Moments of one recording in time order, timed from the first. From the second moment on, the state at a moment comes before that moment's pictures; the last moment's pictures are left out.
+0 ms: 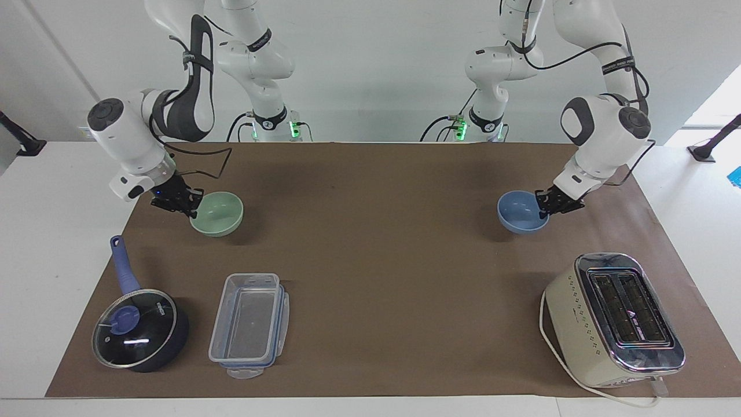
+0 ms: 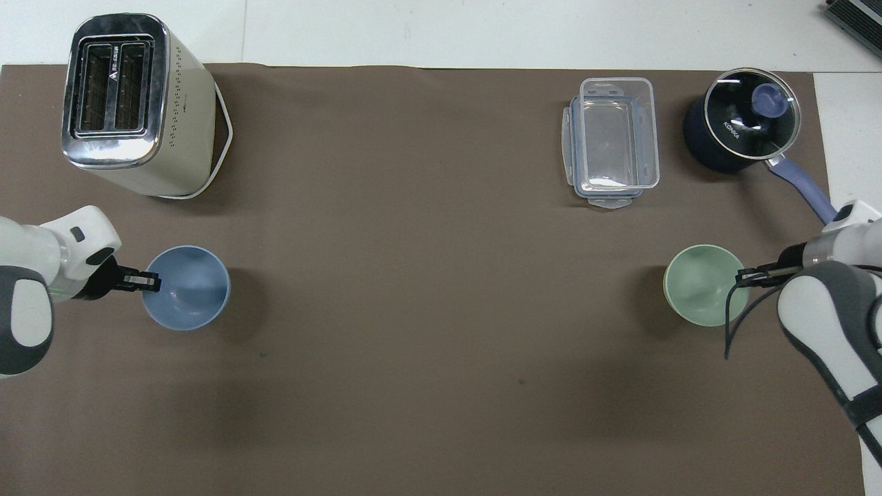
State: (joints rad) left arm -0.02 0.00 -0.04 -2.20 -0.12 2.17 0.19; right arm -0.15 0.04 -0.07 -2.06 0.11 2.08 -0.34
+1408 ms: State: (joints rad) left arm -0.49 0.11 -0.04 -2.20 -0.12 2.32 -0.34; right arm 0.09 0.04 -0.06 -1.90 0.16 1.95 0.03
